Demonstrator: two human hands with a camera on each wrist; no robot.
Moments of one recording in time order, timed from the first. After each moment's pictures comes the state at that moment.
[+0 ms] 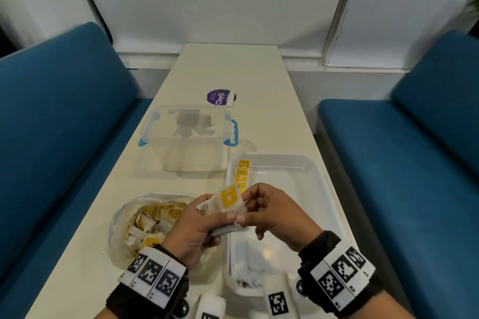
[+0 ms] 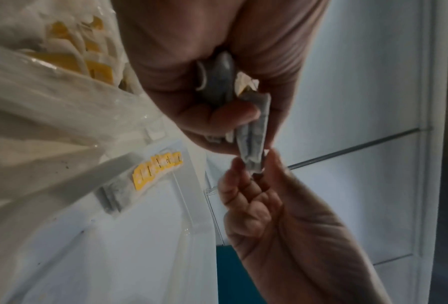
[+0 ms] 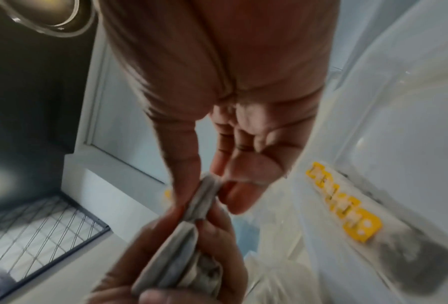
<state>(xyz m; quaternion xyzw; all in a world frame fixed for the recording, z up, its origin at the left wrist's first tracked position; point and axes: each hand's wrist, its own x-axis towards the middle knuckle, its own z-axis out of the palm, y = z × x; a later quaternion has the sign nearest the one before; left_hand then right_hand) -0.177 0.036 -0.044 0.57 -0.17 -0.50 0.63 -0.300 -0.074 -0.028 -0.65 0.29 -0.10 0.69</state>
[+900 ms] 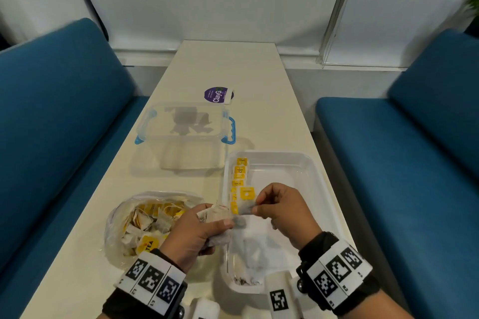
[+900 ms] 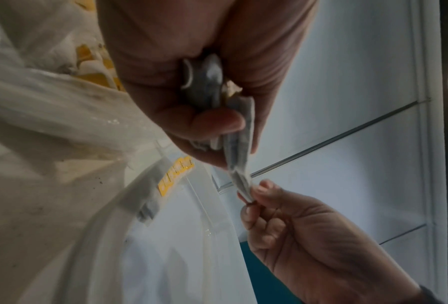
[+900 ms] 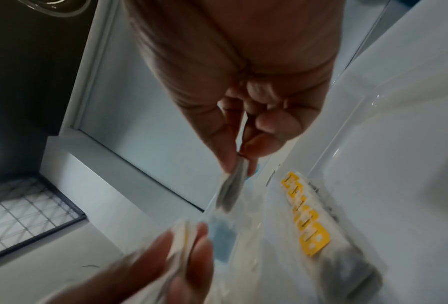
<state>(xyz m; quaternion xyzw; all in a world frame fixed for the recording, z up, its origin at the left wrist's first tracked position) -0.178 0.042 -0.058 0.58 -0.17 -0.52 0.60 -0.308 -0.083 -0.041 -0.64 0.39 -0.19 0.63</state>
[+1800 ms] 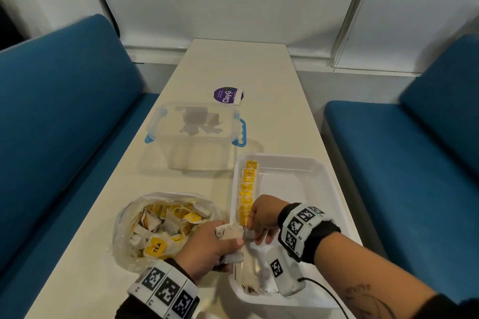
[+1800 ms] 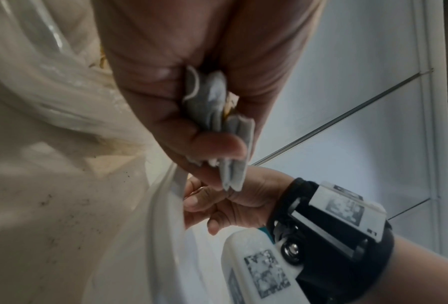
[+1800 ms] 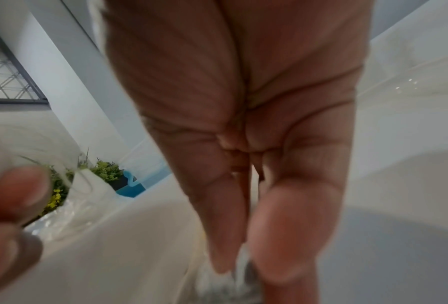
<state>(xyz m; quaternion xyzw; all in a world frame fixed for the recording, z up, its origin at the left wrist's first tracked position) -0.180 0.044 -0.077 0.60 -0.17 -0.57 0.54 -0.243 -0.109 -0.065 -0.75 0.39 0.31 0.43</state>
